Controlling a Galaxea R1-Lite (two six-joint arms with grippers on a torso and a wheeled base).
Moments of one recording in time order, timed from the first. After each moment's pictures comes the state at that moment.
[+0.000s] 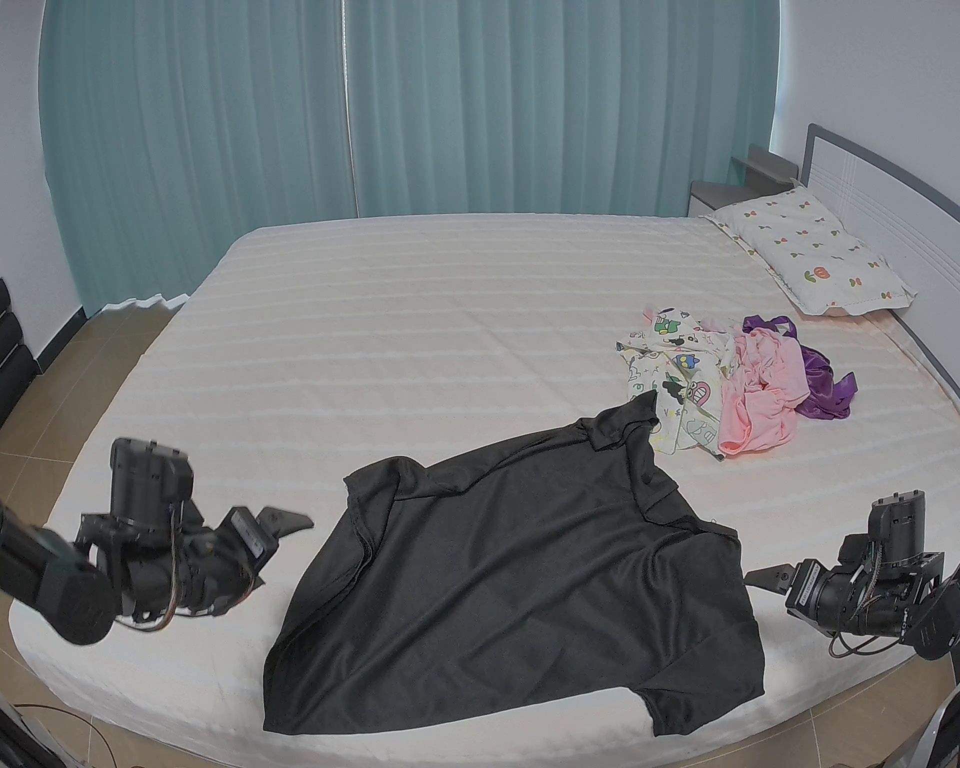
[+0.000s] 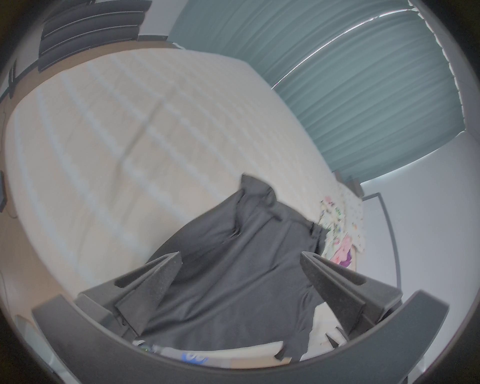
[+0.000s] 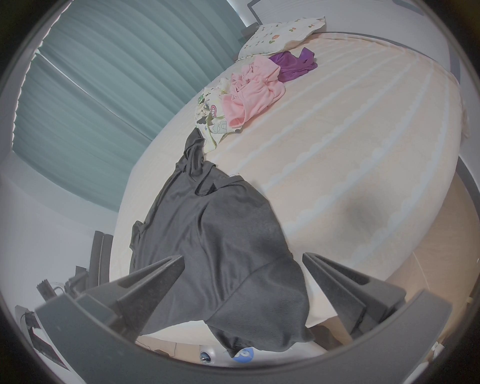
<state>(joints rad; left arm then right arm) -0.28 1.65 -0.45 -0.52 -0.07 -0.97 0.10 1.71 -0.15 -0.83 0.14 0.67</state>
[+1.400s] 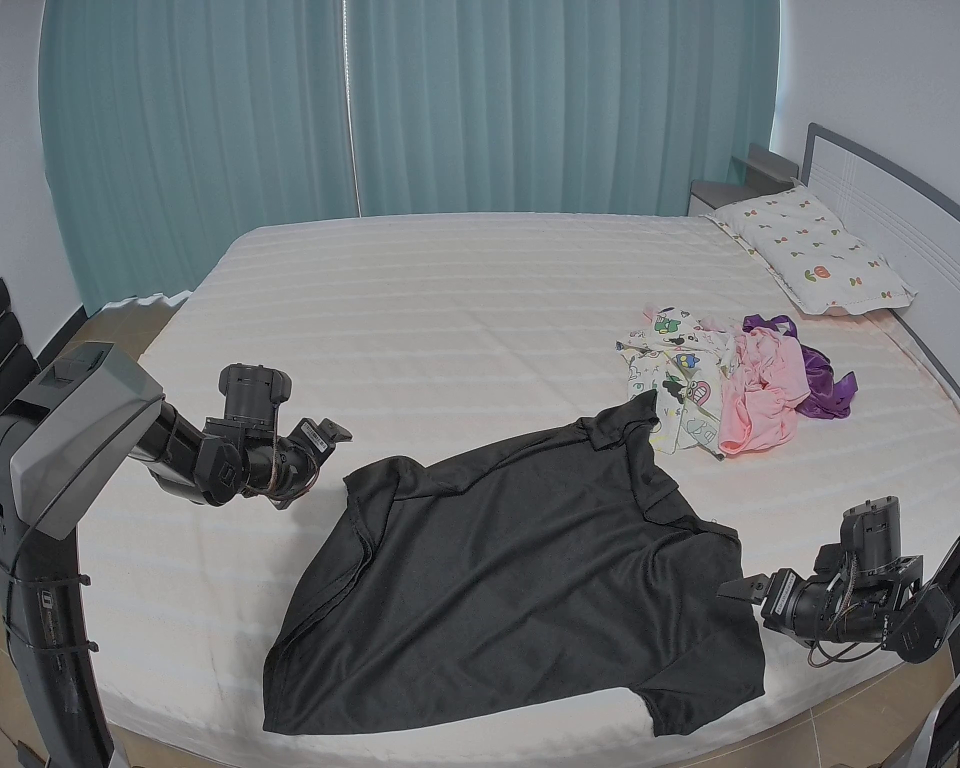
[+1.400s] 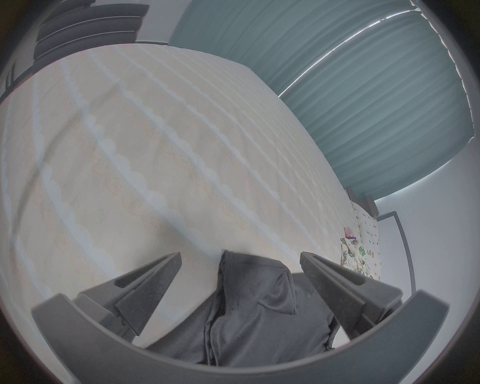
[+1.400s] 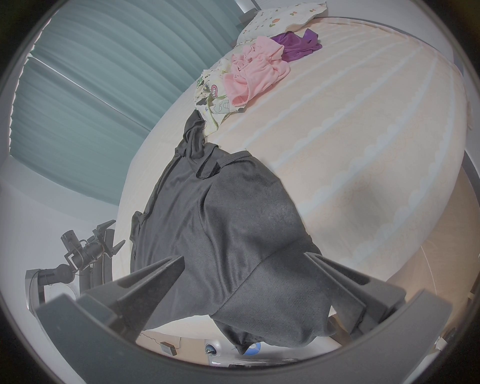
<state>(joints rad) -0.15 2.26 -1.23 -0.39 -0.07 -0.92 0.19 1.78 -0.17 -0.84 0.13 0.74</state>
